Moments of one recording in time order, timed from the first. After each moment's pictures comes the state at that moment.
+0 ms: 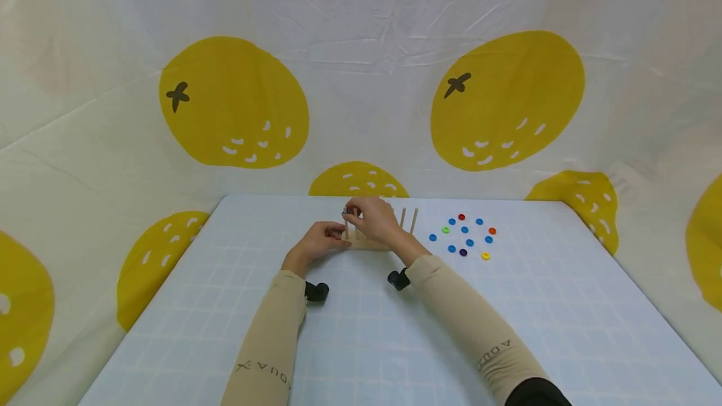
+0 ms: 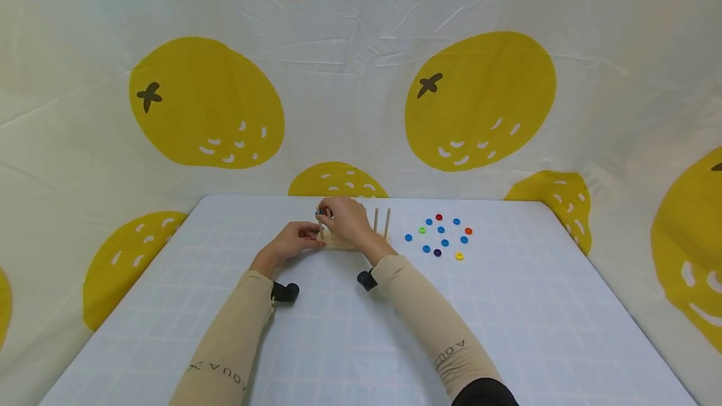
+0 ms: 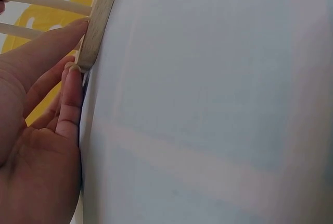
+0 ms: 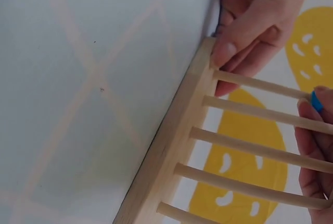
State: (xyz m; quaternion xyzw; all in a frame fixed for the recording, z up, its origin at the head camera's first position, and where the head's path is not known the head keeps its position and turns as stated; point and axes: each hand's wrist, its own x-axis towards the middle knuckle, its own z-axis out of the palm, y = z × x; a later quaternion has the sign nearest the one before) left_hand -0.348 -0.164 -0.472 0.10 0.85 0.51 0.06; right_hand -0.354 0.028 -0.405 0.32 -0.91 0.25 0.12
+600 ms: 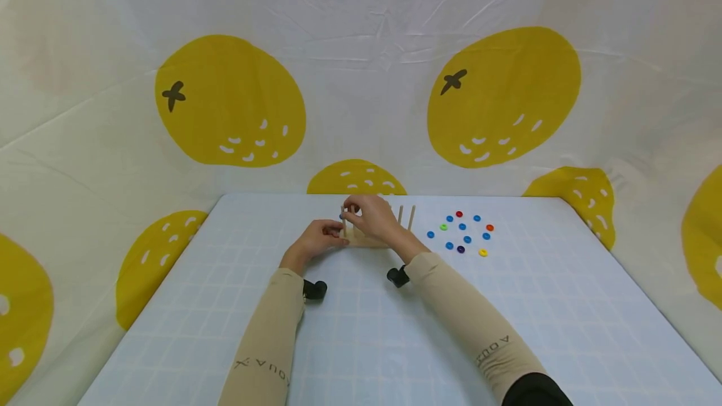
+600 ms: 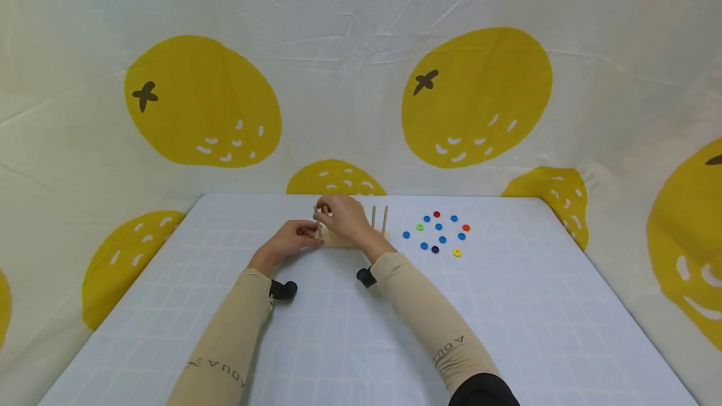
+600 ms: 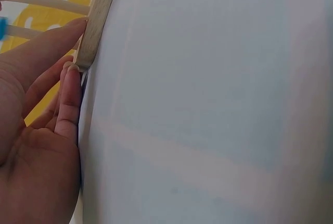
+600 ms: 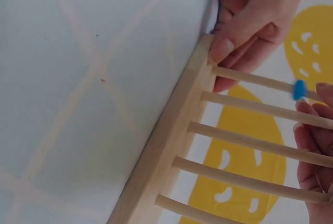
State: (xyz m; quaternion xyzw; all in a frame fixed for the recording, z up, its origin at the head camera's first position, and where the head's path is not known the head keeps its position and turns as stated) left_hand -0.346 -0.162 -0.469 0.09 0.86 0.50 0.06; right_hand -0.352 0.032 -0.402 0.33 -0.89 0.28 0.11
